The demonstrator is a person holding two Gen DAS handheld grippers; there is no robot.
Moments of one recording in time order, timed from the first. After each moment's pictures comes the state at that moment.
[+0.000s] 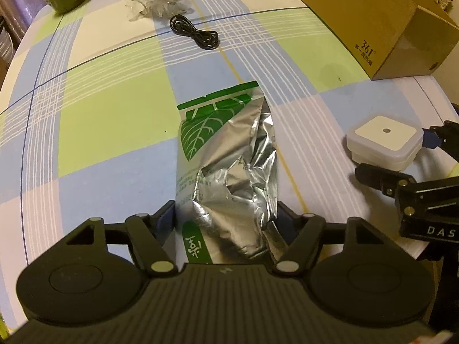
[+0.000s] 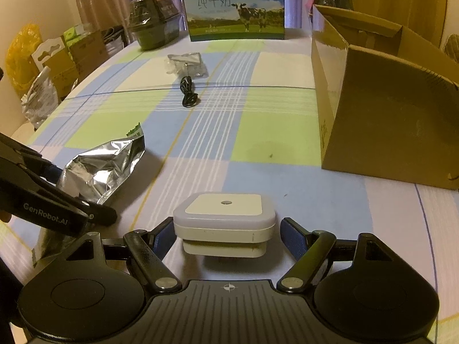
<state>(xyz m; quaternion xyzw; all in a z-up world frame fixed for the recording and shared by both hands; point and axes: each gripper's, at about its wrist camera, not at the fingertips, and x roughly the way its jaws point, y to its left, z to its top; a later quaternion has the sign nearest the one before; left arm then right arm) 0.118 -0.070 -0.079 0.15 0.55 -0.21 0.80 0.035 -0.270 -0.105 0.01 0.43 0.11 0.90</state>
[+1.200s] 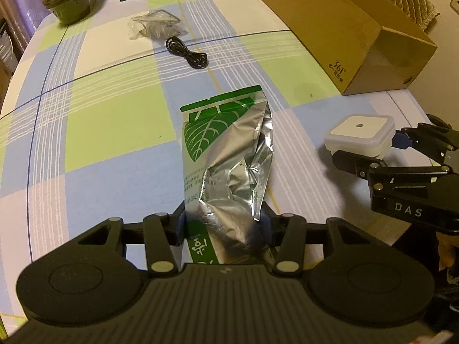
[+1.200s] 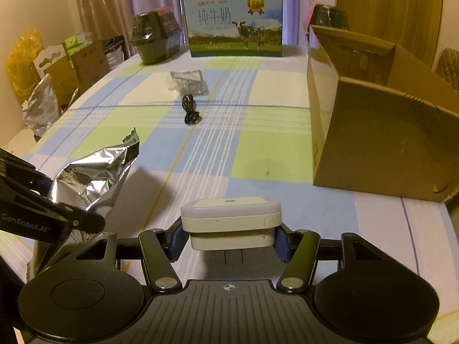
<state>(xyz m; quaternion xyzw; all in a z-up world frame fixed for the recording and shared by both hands) 0.091 -0.063 -0.046 0.12 0.52 -0.22 0.81 0.020 -0.266 -0.082 0.00 0.40 0.10 0.91</state>
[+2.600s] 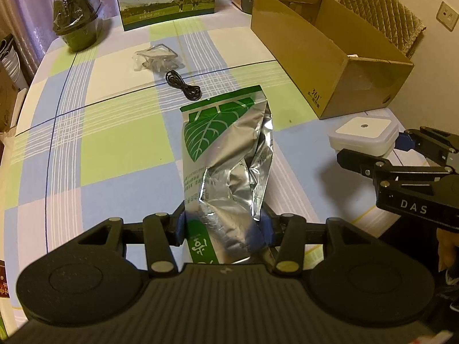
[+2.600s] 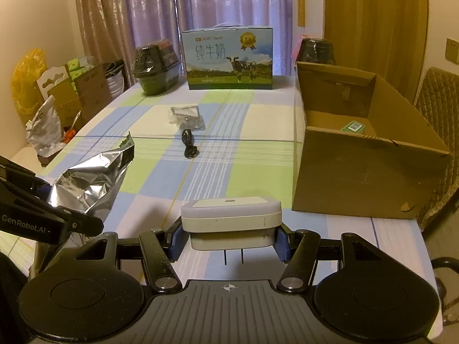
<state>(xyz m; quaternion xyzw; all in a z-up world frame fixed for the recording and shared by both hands) 0.061 -0.067 0.000 0.11 0.48 -0.23 0.84 -0.006 -0.276 -0.039 0.00 0.35 0.09 0.93</state>
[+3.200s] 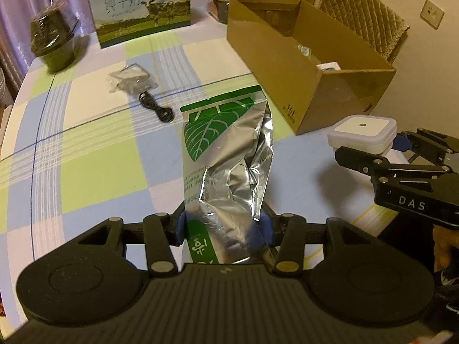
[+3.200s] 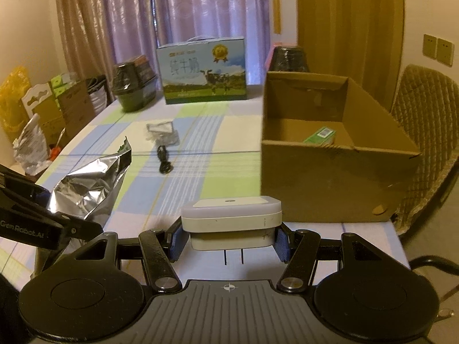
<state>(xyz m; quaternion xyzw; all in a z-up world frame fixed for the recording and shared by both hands) 0.070 -0.101 0.013 0.12 0.47 -0.26 0.84 -0.005 -0.309 -0.023 0.02 0.34 0.05 0.94</state>
